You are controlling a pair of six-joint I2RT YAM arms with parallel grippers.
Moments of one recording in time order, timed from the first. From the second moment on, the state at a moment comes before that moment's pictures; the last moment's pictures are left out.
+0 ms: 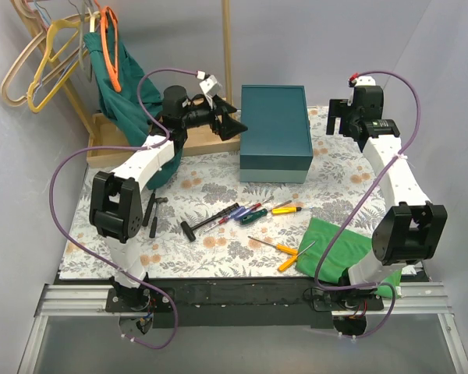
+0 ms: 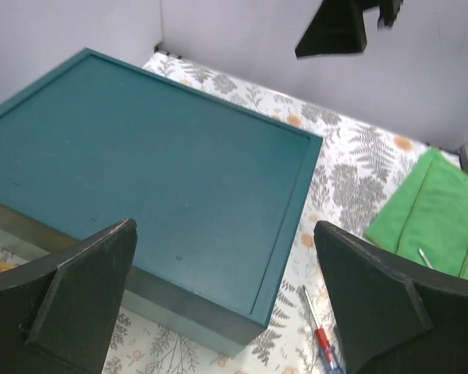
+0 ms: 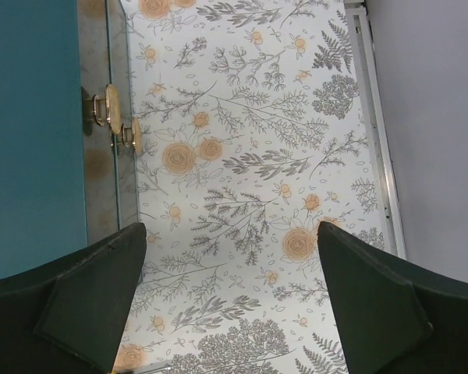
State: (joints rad) left arm -0.33 1.88 1.54 0.29 0.92 -0.09; right arm 0.07 1.58 1.52 -0.54 0.17 0.03
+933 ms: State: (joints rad) left arm -0.34 2.03 1.80 -0.30 0.53 -0.19; right arm 0.07 2.01 1.89 -0.57 0.02 0.19
